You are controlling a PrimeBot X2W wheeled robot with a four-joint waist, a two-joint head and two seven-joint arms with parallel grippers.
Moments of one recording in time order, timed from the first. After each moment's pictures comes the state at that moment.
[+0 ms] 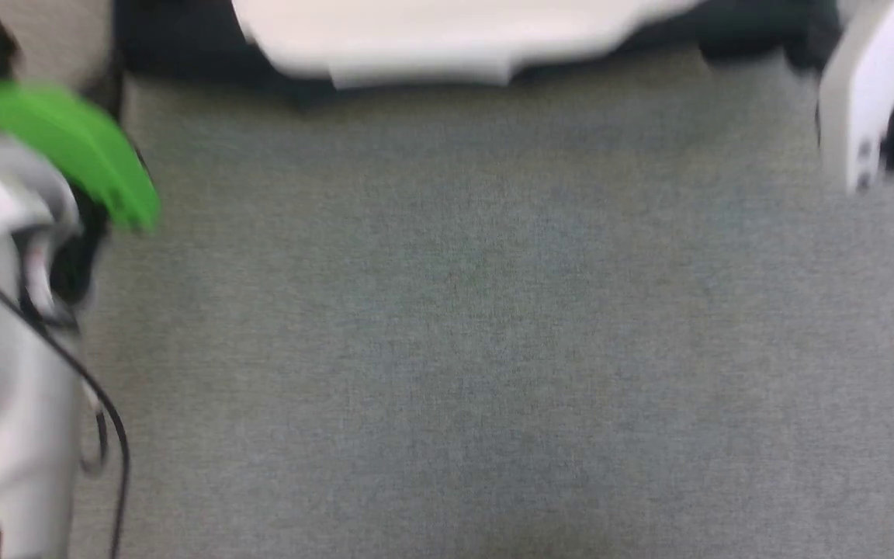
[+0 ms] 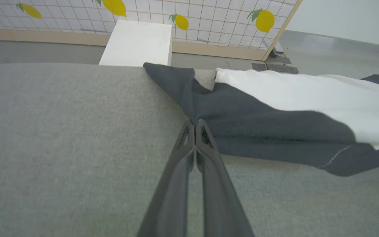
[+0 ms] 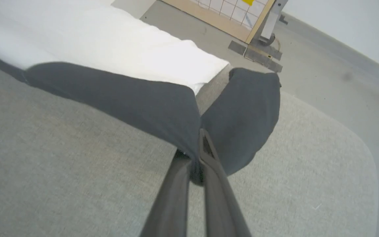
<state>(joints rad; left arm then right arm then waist) -0.68 0.38 -0.07 0.17 -0.52 0.01 0.43 -0.90 -0.51 0.33 0.17 0.51 0.13 0.78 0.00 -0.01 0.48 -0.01</state>
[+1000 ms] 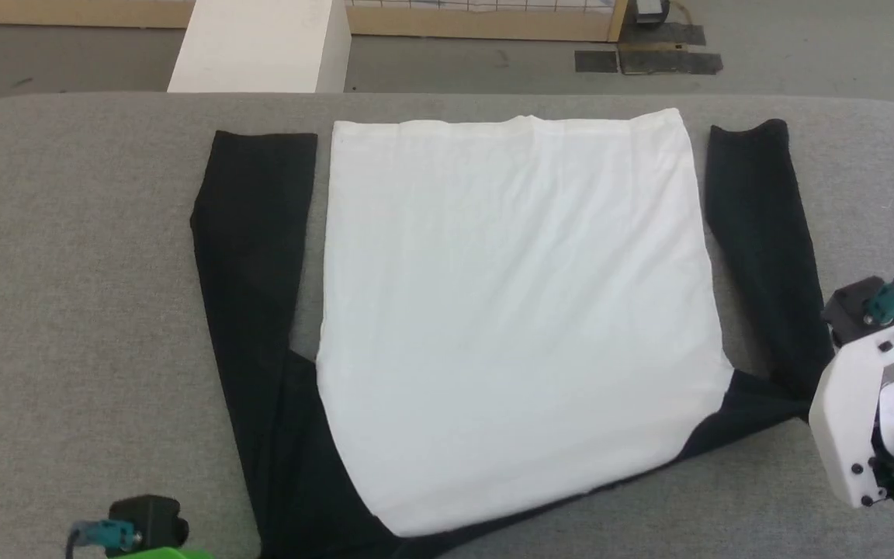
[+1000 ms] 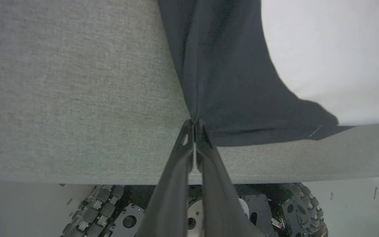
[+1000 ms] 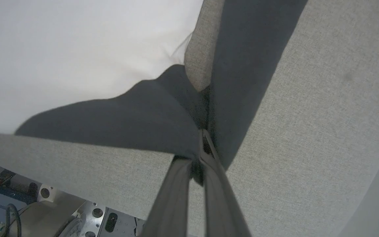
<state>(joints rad) 0.34 0.31 -0.11 -0.37 -0.66 0.19 0.68 -0.15 -0.45 0.05 -0.20 0.40 0.13 1.21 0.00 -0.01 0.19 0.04</state>
